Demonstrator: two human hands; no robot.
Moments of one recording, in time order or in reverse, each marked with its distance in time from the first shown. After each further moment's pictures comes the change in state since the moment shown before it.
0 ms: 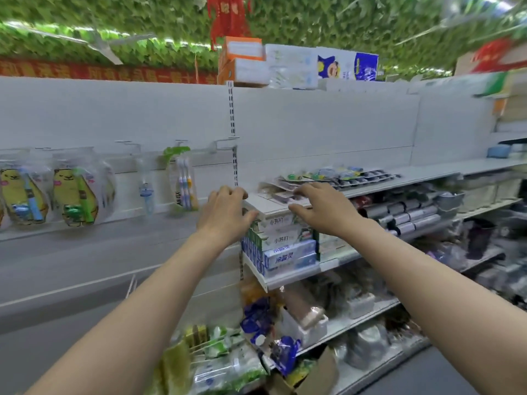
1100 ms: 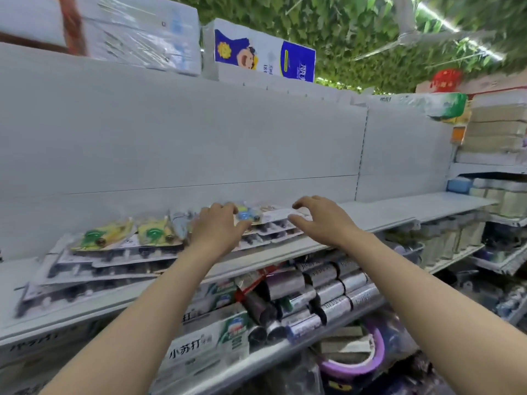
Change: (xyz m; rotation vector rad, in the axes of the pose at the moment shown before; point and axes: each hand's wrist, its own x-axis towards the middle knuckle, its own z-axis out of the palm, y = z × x) left_hand 0.435 0.316 0.354 -0.096 -0.060 -0.035; right_hand 0.238 0.577 0.074 0.052 -0.066 0.142
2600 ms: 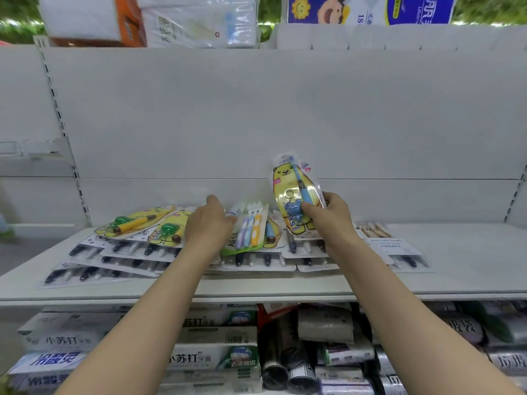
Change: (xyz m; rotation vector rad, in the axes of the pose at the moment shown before) left_hand 0.072 -0.015 0.037 0.107 0.245 -0.640; right_hand 0.161 0.025 0.109 1.325 -0.116 0.203
